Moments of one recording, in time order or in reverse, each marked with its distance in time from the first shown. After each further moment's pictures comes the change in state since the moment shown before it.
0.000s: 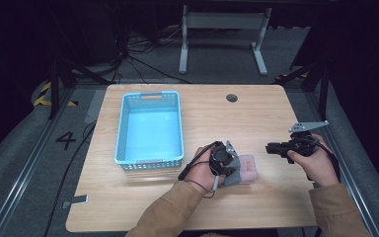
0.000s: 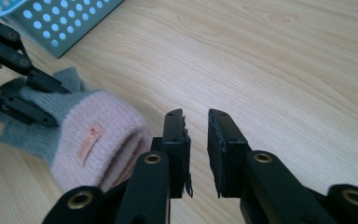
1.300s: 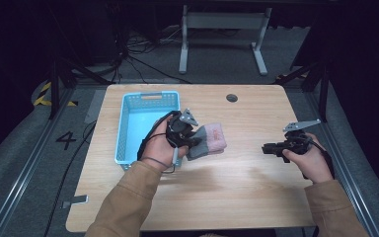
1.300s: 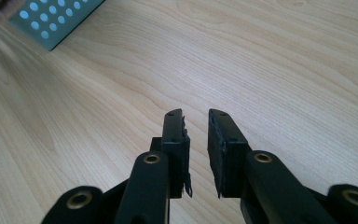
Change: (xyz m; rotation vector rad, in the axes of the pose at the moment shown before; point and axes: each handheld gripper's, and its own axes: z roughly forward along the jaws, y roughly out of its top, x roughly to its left) left arm 0.061 -0.018 -0.120 -0.084 0.118 -0.052; right arm -0.007 -0.001 0.017 0.049 0.018 0.020
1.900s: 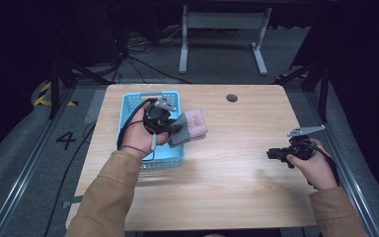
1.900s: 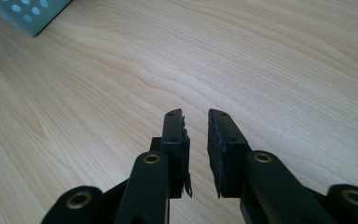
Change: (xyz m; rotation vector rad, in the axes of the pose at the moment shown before) left arm 0.045 -0.015 -0.035 -0.031 0.055 -0.047; right arm -0.002 -0.018 -0.006 0.016 -0.039 0.032
